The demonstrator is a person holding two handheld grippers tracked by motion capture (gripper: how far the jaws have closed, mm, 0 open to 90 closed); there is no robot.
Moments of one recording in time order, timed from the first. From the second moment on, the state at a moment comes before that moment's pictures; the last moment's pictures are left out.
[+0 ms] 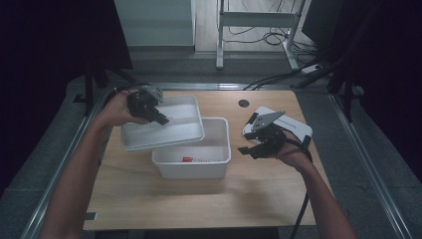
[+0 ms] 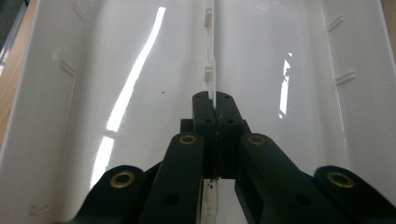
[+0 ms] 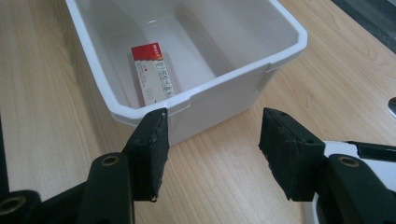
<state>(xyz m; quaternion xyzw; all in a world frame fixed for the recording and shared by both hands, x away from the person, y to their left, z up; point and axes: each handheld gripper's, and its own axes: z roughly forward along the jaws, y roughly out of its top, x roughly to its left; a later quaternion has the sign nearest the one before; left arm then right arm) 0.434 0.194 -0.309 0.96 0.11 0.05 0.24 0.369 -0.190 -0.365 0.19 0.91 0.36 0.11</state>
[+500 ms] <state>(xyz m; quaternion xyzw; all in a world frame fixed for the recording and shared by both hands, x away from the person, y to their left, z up) 0.430 0.161 -0.311 0.96 0.08 0.03 0.26 0.369 -0.193 -0.365 0.20 0.91 0.35 0.11</state>
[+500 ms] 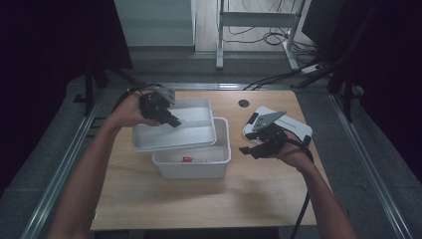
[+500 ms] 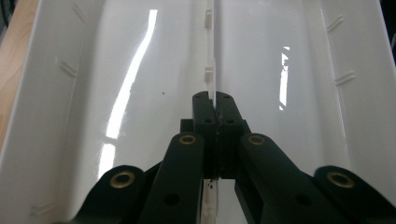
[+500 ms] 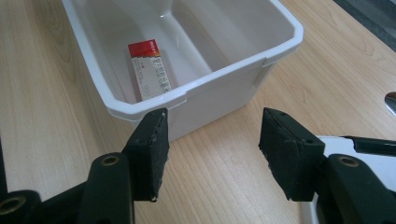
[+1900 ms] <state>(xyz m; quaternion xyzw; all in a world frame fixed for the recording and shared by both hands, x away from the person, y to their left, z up) 0.438 0.115 -0.368 0.97 0.06 -0.01 0.25 0.371 -0.203 -0.374 0.21 0.91 0.35 0.10</state>
